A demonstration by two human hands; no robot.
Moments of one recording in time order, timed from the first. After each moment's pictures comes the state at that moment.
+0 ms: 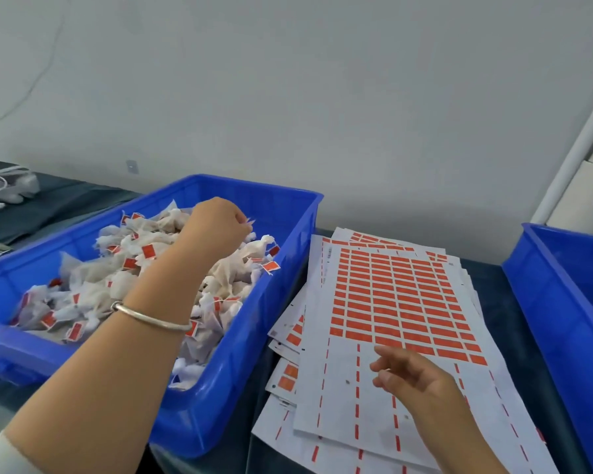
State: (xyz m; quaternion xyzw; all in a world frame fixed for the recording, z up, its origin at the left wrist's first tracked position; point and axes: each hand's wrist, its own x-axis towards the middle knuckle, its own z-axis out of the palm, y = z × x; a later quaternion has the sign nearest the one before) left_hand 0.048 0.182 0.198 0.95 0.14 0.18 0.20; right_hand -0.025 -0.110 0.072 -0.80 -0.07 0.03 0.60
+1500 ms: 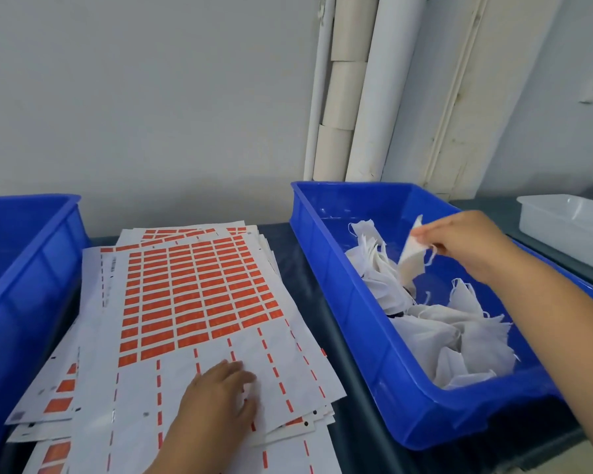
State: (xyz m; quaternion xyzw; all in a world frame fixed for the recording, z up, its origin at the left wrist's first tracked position) left_hand -0.007 -0.061 0.030 0.96 -0.17 -0.03 0.22; right_hand -0.024 -0.376 0.209 -0.84 0.30 -0.18 0.41
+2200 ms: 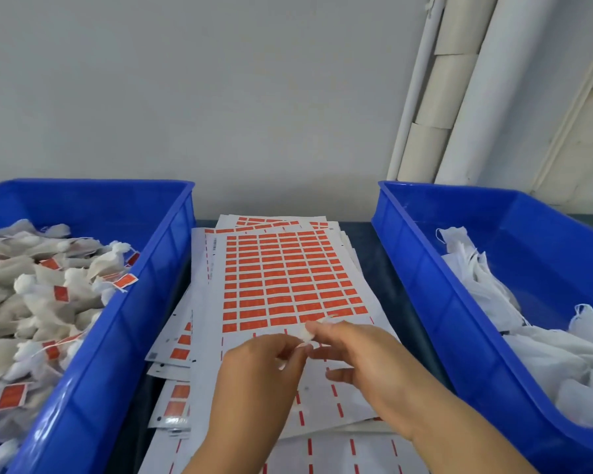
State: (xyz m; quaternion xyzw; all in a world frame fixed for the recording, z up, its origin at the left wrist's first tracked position) left_hand -0.033 -0.013 0.093 0.92 -0.05 0.08 0.38; right_hand -0.046 -0.144 0.129 -0.77 0.09 0.14 0.62
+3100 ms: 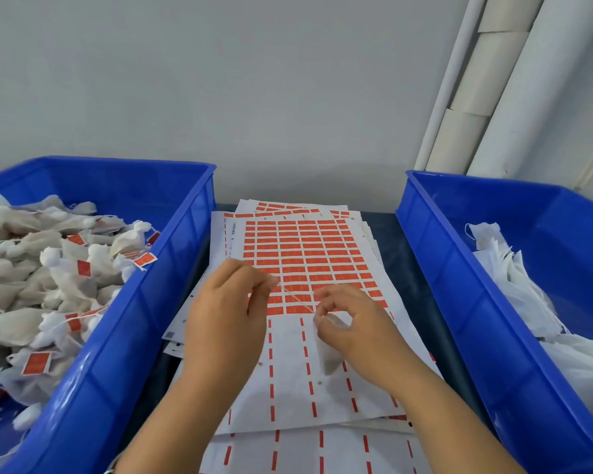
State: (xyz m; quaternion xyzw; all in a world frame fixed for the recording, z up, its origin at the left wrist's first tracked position) left_hand -0.007 0.020 0.116 0.87 -0.07 0.30 0.39; right_hand -0.002 -0.147 0.089 -0.89 -0.06 -0.01 0.45
